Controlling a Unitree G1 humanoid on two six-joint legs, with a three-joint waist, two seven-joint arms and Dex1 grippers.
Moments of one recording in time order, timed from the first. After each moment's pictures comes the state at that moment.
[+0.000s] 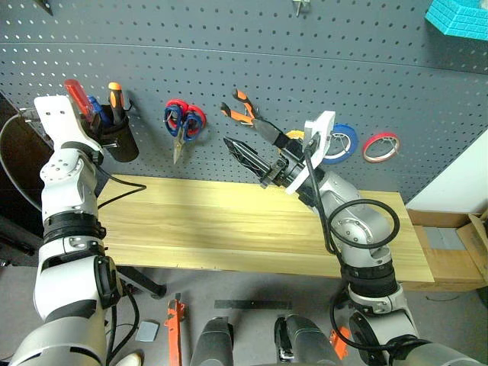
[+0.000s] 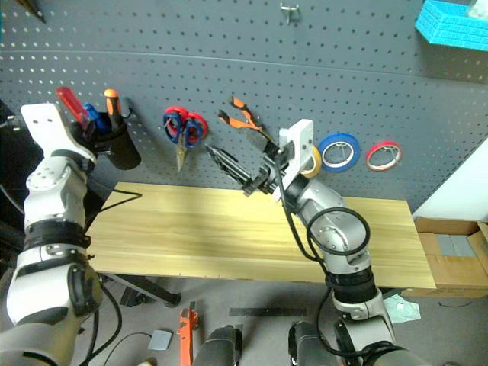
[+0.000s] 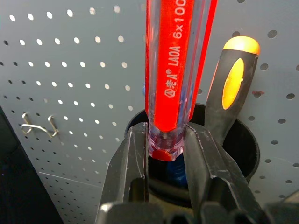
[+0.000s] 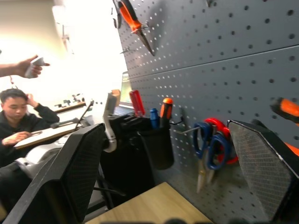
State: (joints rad) left arm -0.89 0.66 0.35 0.84 -0.17 0.05 -0.21; right arm -0.60 -0.03 0.10 -0.25 0.58 0.50 0.48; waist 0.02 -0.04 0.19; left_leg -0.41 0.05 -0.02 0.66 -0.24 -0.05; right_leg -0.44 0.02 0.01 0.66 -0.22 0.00
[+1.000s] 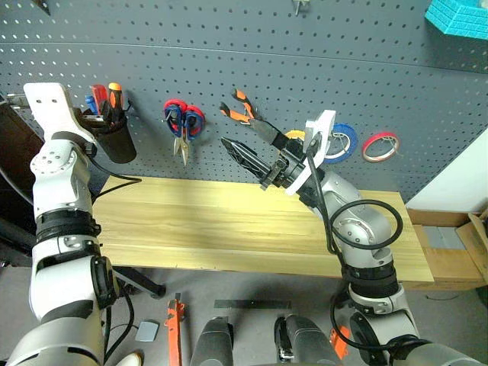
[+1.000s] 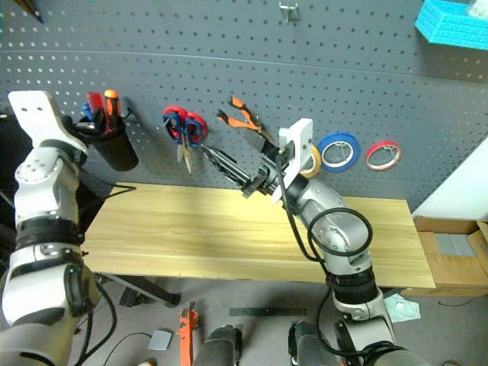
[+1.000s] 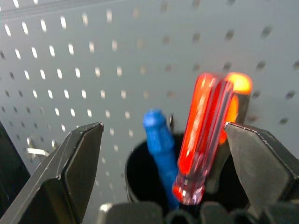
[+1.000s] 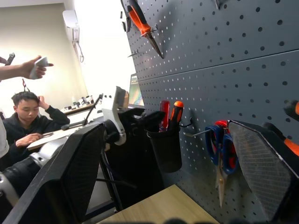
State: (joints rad) left arm -0.83 0.67 0.36 0.64 -0.18 0.11 -0.20; right arm -0.60 -0.05 0.10 -0.26 0.59 0.50 0.49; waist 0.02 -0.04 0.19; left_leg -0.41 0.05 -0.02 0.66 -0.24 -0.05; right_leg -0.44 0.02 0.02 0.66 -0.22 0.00
